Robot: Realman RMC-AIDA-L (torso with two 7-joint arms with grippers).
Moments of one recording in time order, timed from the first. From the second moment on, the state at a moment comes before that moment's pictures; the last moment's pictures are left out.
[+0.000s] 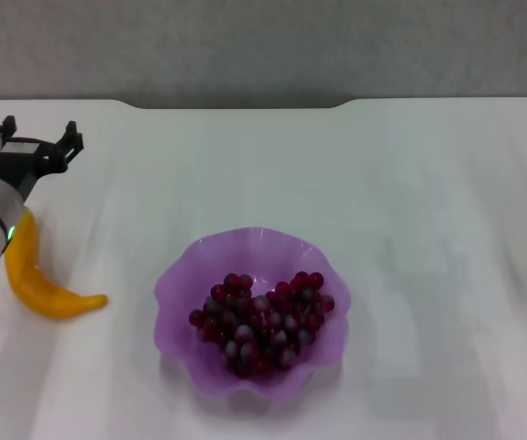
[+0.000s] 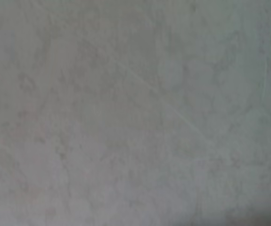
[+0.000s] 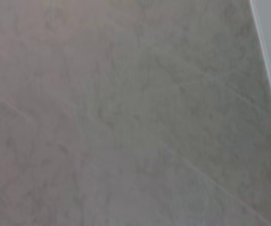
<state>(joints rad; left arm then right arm) -0.69 -2.03 -1.43 -0.20 2.62 0.61 -0.01 0.47 2.01 -2.16 -0.37 1.02 -1.00 0.06</state>
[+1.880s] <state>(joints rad) -0.60 -2.03 -2.01 -0.80 2.87 -0.64 0.16 0.47 2.00 -2.16 -0.32 0.99 -1.00 0.05</state>
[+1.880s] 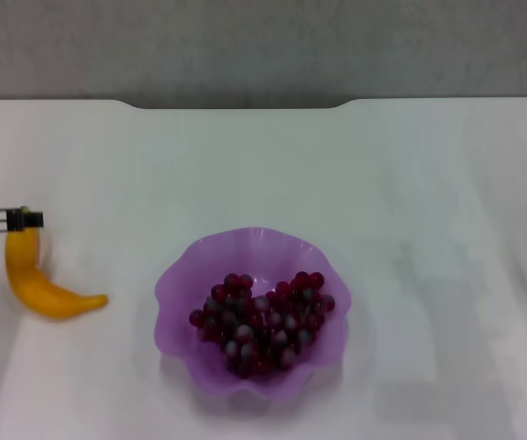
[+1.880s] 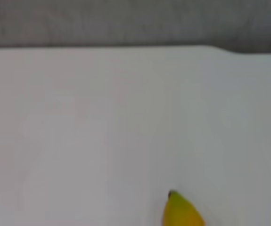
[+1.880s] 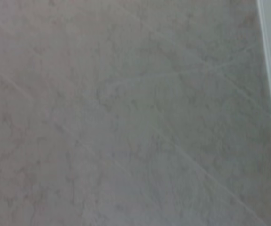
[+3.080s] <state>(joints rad) -0.64 -2.03 -1.99 -0.64 2.87 -0.55 0.15 0.47 2.01 -2.18 -0.33 0.99 -1.00 -0.01</state>
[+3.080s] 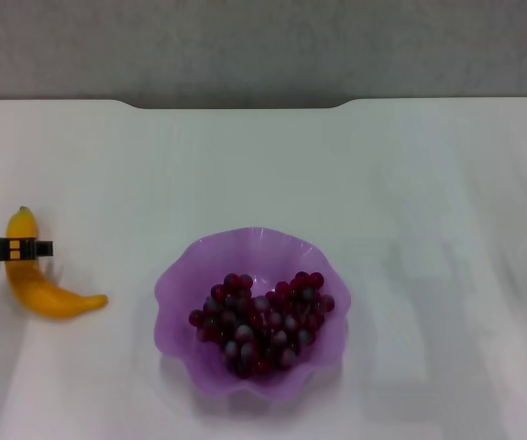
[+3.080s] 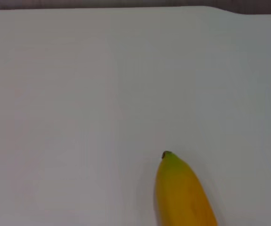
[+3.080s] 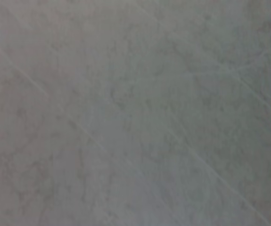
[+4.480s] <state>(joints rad) -0.58 -2.03 -1.88 -0.98 2.87 -0.77 0.21 0.45 2.01 -2.18 -0.33 0.99 -1.00 0.00</state>
